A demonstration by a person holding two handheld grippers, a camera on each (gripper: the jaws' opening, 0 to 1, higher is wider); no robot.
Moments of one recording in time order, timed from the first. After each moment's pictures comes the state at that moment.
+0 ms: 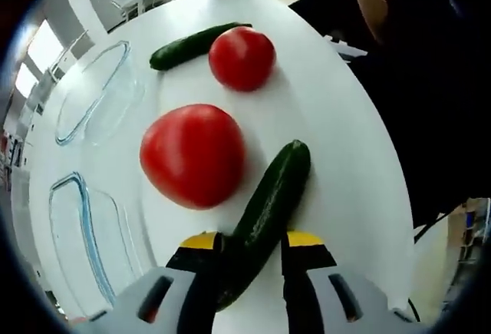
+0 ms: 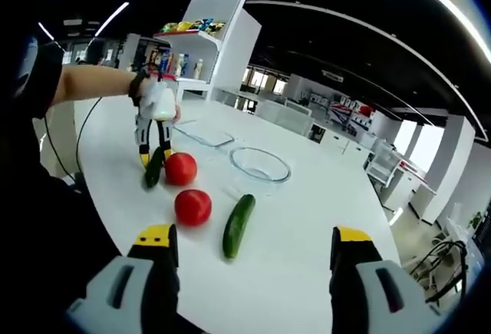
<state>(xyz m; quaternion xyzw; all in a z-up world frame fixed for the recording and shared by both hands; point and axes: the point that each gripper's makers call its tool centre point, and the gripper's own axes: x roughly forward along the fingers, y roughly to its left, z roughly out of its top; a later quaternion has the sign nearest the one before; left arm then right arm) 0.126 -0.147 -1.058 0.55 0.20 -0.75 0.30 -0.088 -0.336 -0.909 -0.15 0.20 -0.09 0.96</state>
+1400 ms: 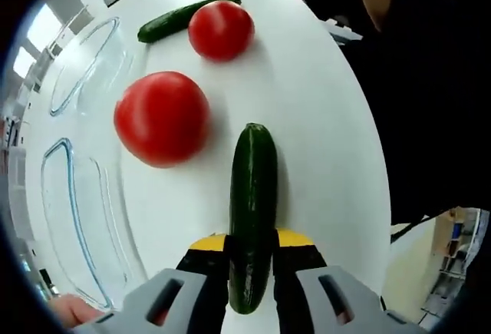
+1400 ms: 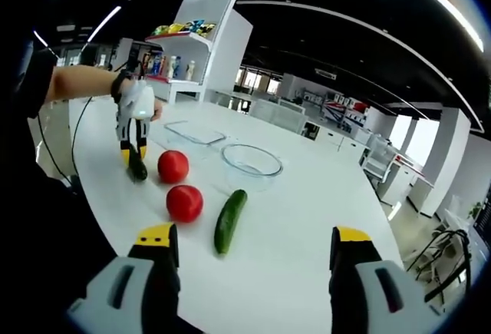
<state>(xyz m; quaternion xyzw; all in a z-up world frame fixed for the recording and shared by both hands) 0.129 -0.104 -1.050 0.57 0.27 -0.71 0.32 -0.090 -0.348 -0.917 -0.13 0.19 -0.10 0.97</state>
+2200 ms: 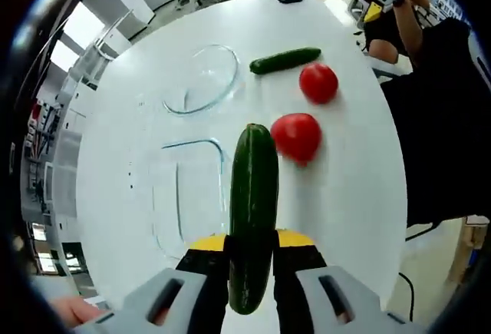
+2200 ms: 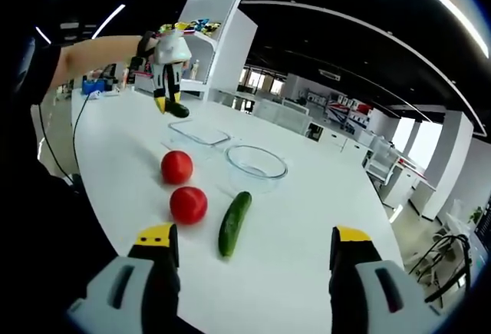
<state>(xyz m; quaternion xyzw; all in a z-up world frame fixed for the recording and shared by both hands) 0.218 -0.160 -0.929 0.58 0.22 -0.65 0.44 -0.088 -0.344 -0.915 -0.14 0.20 -0.09 0.97</state>
